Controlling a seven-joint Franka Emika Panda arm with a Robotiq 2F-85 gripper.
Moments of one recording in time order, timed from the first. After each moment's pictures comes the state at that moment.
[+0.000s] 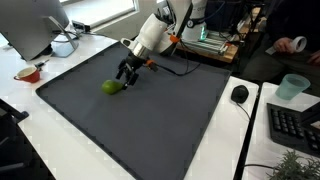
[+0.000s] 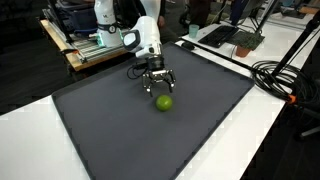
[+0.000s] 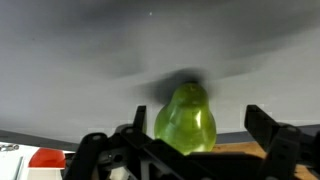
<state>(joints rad) -2.45 -0.92 2.40 -2.33 -0.06 3.75 0.85</state>
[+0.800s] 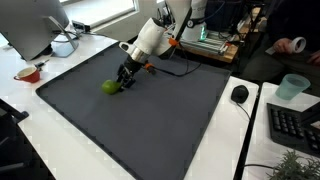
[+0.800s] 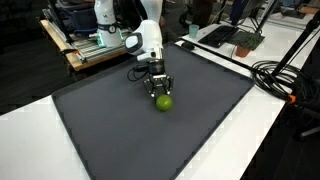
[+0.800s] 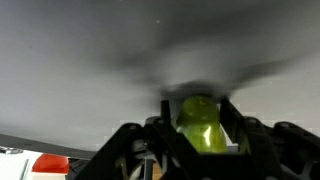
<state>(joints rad) -2.45 -0.96 2.40 -2.28 -0.05 3.68 0.86</state>
